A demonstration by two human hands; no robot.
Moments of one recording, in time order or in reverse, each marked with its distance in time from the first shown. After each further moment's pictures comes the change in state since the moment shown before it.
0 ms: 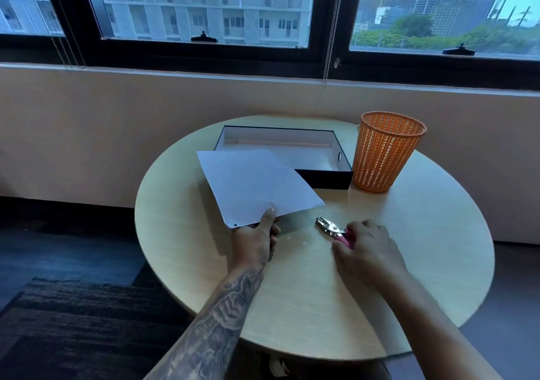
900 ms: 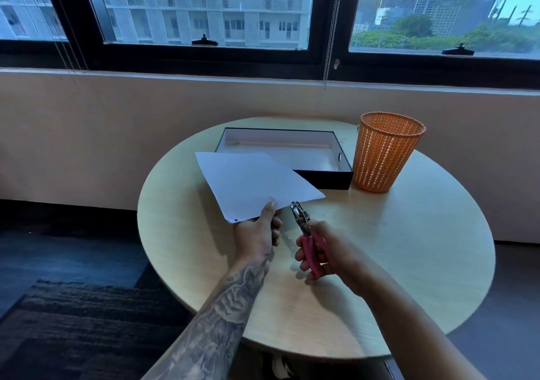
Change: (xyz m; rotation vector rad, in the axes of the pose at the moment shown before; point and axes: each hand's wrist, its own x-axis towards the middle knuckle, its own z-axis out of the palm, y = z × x) left_hand 0.004 0.007 0.009 -0.043 0.028 -0.003; right_hand -0.021 -0.058 -0.009 1.099 -0.560 0.154
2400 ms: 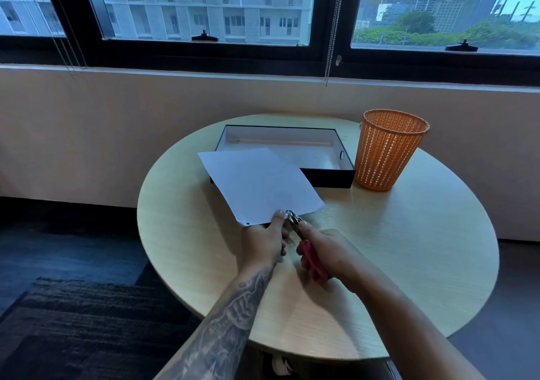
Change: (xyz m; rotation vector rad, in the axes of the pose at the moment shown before) left_hand -0.004 -0.013 -0.001 0.298 -0.053 -0.002; right_hand 0.011 0.004 0.009 -0.198 0.082 -0.009
